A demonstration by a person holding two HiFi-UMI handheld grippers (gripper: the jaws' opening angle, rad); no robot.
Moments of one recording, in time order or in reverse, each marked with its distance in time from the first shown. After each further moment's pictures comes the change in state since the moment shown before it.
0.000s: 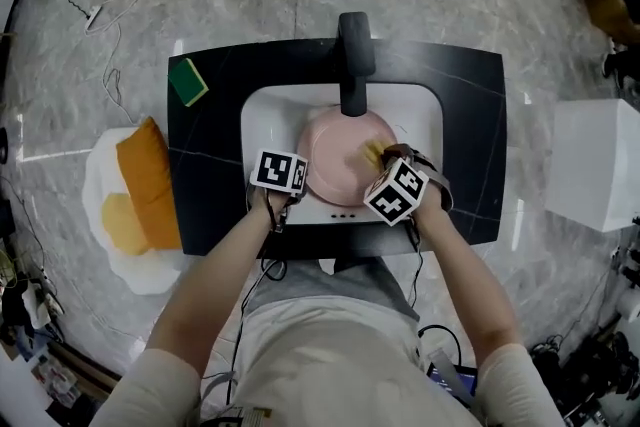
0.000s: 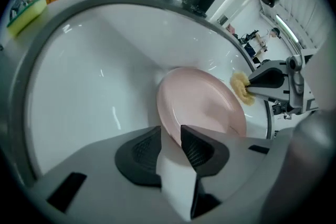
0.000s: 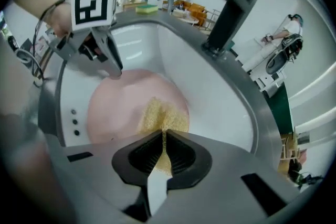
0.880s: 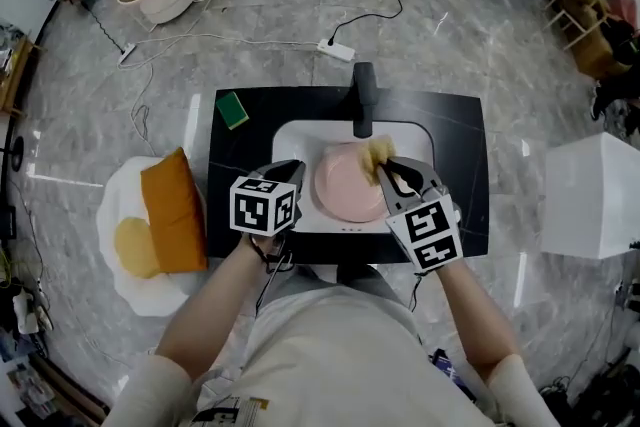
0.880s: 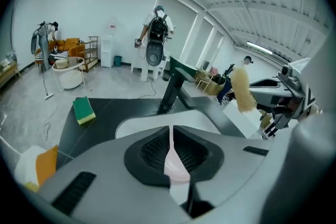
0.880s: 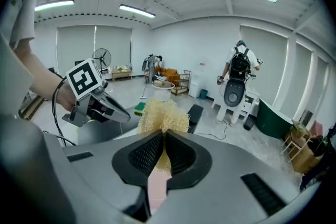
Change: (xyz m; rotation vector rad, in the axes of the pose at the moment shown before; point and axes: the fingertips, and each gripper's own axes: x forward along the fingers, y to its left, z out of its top) left arm -0.229 -0.057 0.061 0.107 -0.565 -0.020; right arm -0.257 -0.002 0.112 0.243 -0.660 -0.123
